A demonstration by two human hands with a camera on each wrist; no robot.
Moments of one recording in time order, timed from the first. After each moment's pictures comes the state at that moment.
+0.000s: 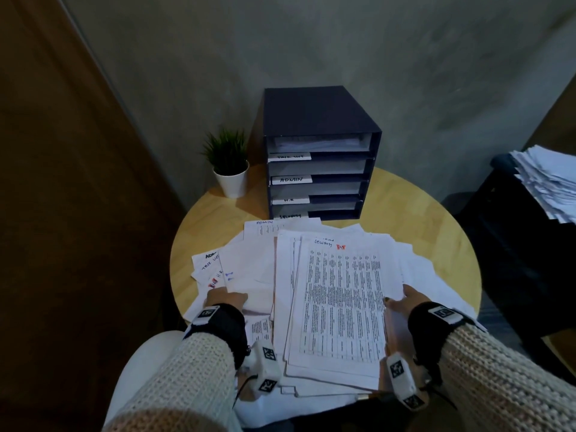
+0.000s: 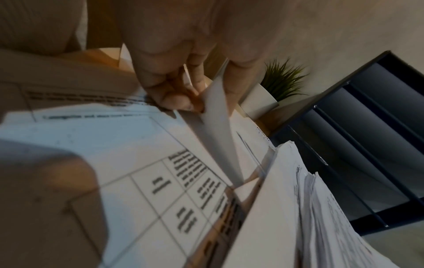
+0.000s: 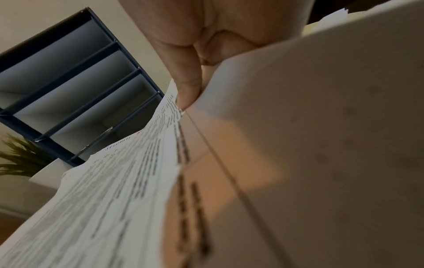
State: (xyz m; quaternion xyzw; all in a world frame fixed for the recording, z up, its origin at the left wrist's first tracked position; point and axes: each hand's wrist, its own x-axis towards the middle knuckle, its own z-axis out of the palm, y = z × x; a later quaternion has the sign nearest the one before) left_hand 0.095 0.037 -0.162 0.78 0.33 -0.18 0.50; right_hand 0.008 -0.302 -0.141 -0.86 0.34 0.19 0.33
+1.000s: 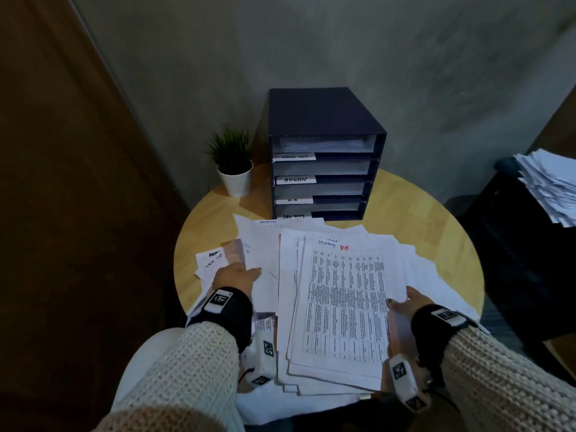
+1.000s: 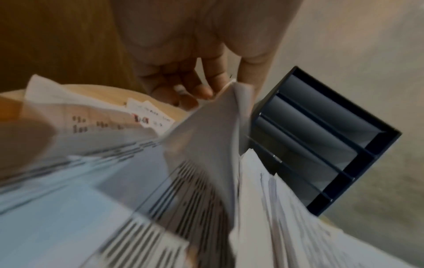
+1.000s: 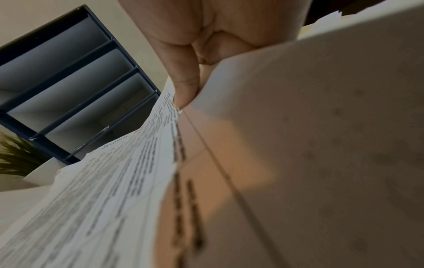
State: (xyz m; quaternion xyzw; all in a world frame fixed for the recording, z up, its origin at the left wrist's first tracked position) left_hand 0.088 0.026 -0.109 0.85 0.19 -0.12 0.48; right_hand 0.007 -0.299 -0.138 -0.86 0.34 0.20 0.32
